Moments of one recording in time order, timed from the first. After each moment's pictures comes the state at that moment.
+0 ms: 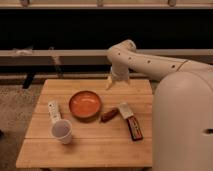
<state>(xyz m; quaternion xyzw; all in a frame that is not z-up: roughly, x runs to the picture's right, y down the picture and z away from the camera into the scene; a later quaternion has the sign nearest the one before) 0.076 -0.017 0.826 -0.22 0.16 0.58 0.77</state>
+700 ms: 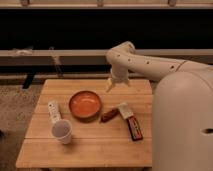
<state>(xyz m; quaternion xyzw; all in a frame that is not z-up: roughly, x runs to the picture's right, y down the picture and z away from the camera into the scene) 0.072 0.006 0.825 -0.22 0.18 0.58 0.76</state>
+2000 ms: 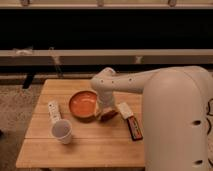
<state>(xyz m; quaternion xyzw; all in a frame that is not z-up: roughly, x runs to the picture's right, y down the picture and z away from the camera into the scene) 0.007 0.135 0.841 -0.27 0.25 0.61 0.71</state>
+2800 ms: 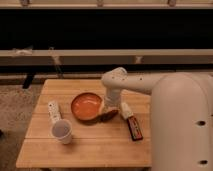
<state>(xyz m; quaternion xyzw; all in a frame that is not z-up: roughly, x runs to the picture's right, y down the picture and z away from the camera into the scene) 0.035 0.140 0.845 -0.32 0.24 0.63 0.66</state>
